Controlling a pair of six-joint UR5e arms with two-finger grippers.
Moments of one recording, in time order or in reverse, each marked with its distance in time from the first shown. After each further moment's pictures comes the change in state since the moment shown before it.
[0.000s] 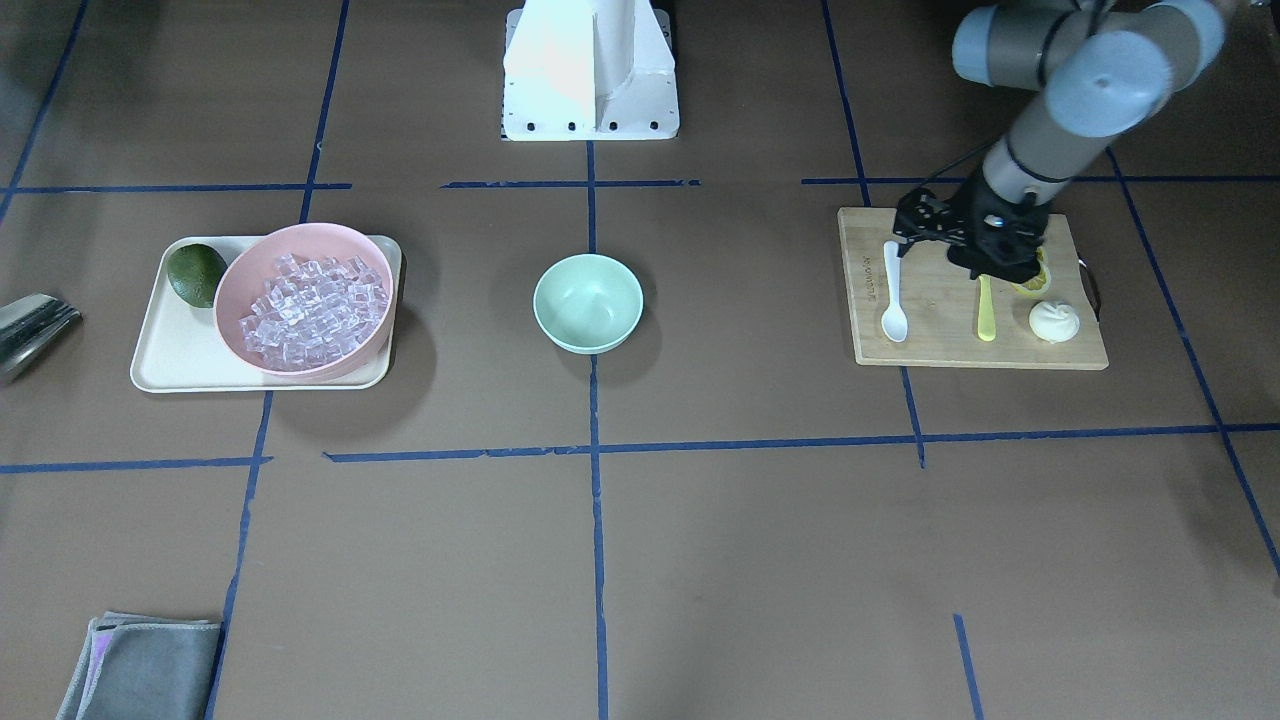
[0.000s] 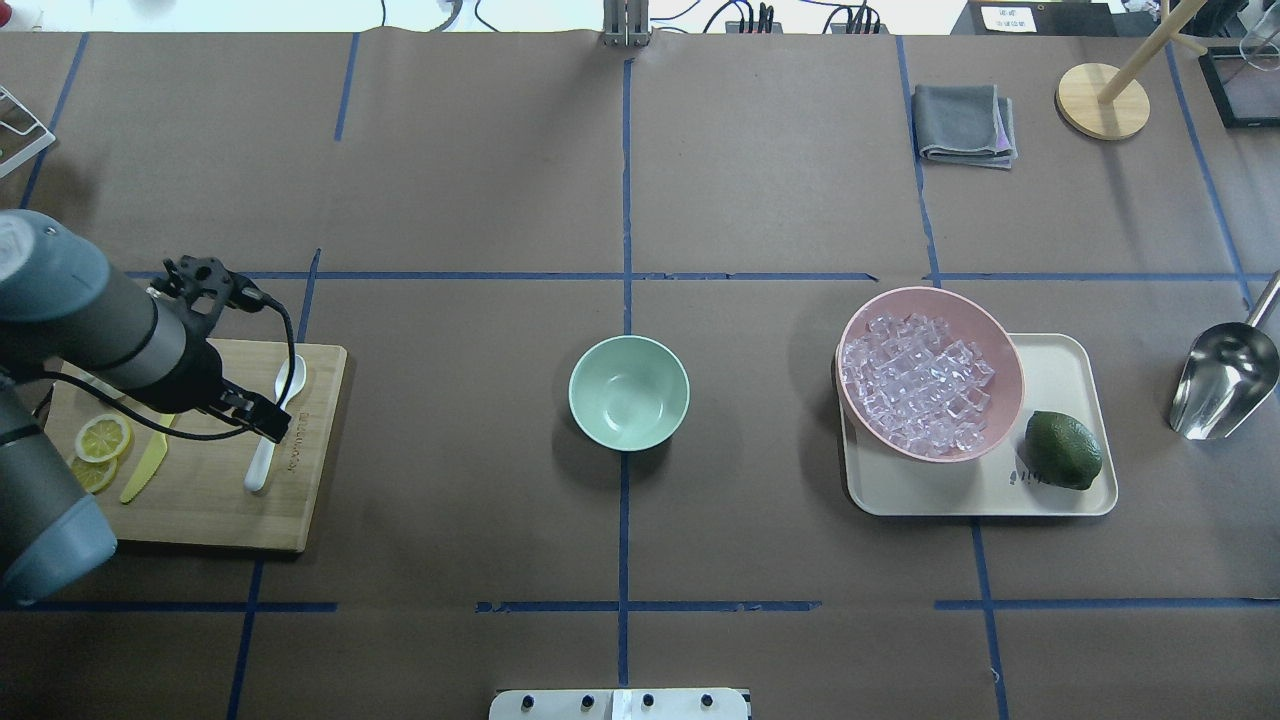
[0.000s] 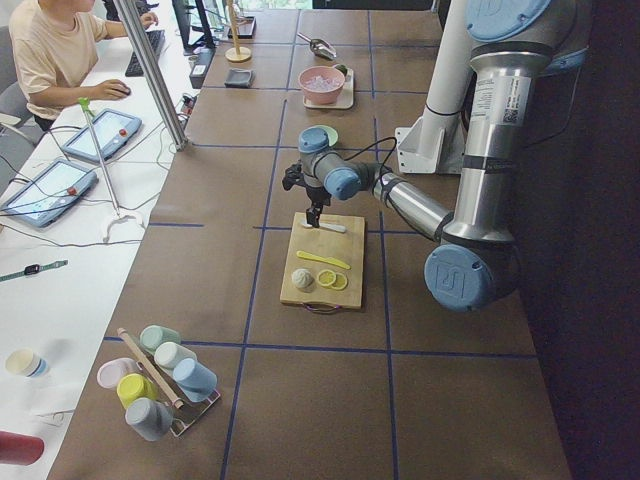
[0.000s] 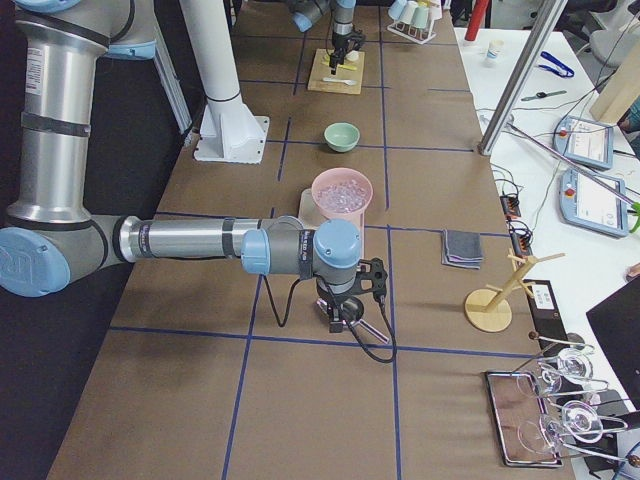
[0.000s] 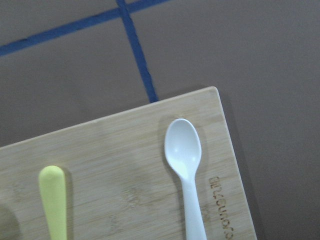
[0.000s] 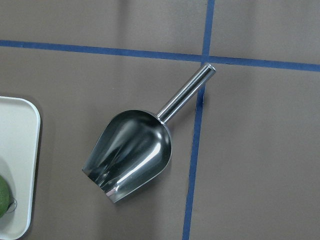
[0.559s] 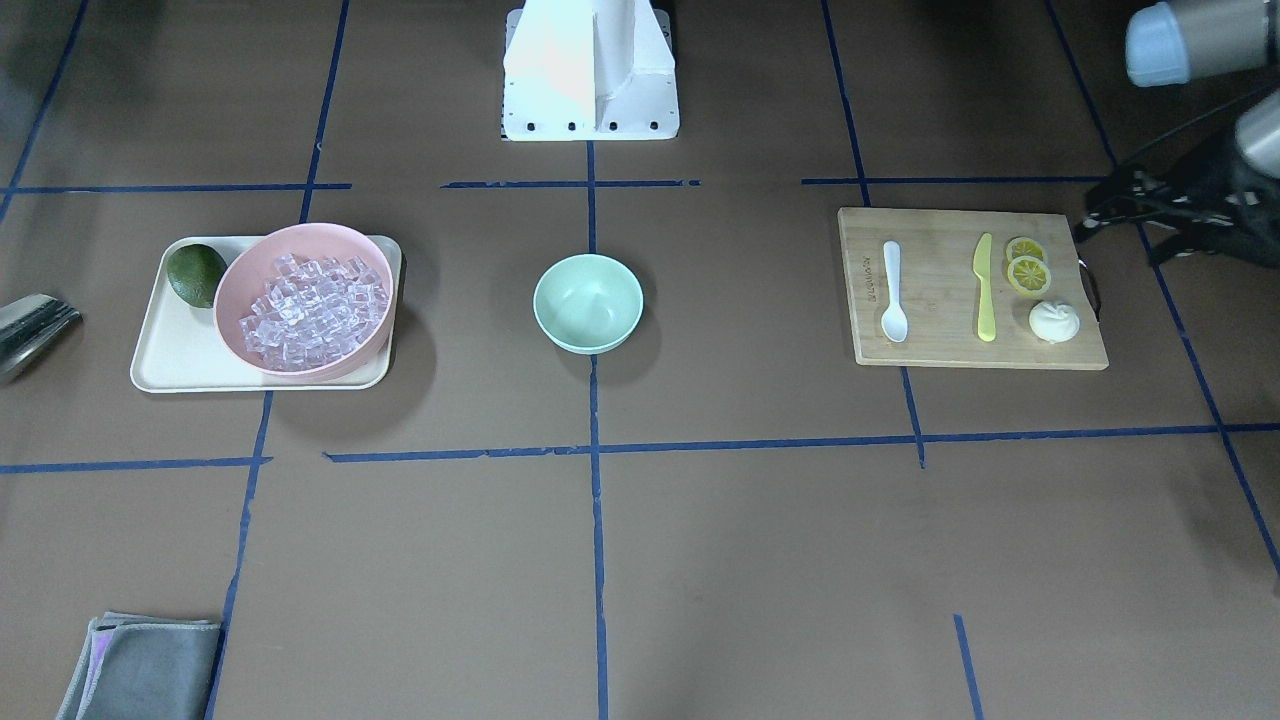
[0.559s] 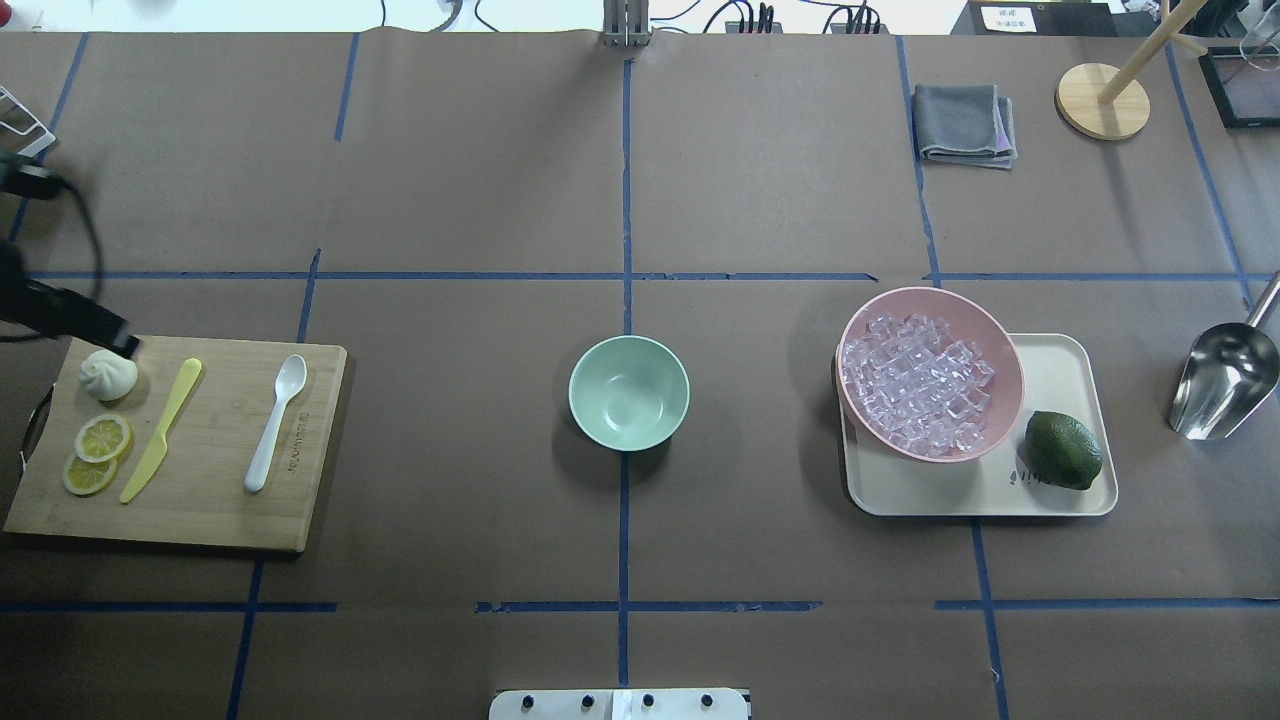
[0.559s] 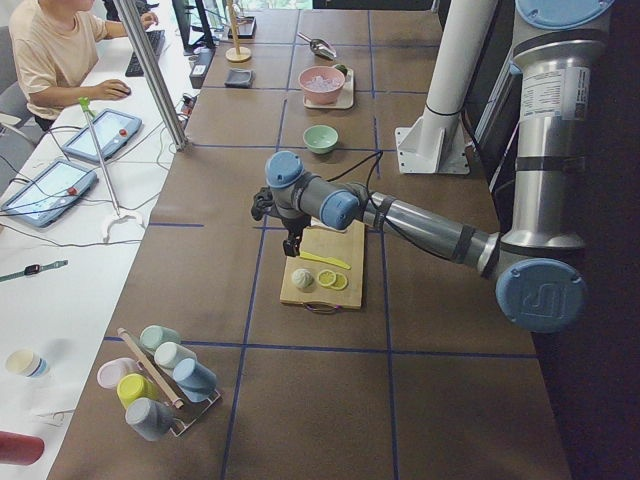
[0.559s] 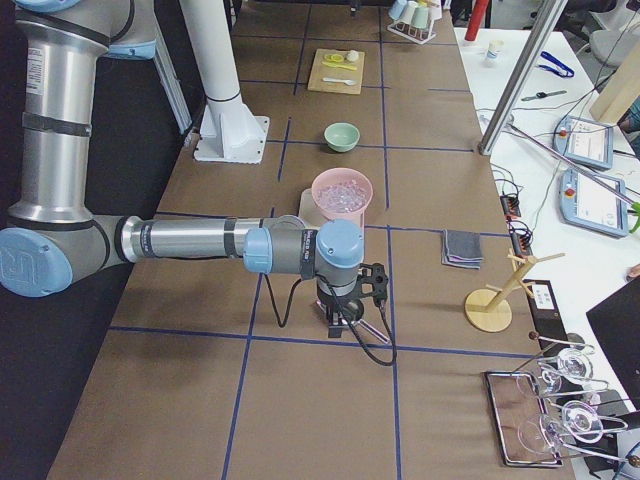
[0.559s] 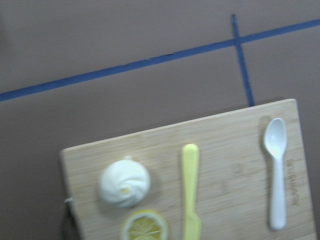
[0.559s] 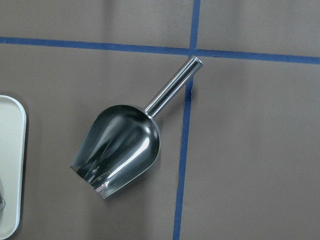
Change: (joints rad) left arm -0.299 0.070 -0.021 0.017 -0.225 0.156; right arm 0.001 0.001 0.000 -0.032 -0.028 -0.003
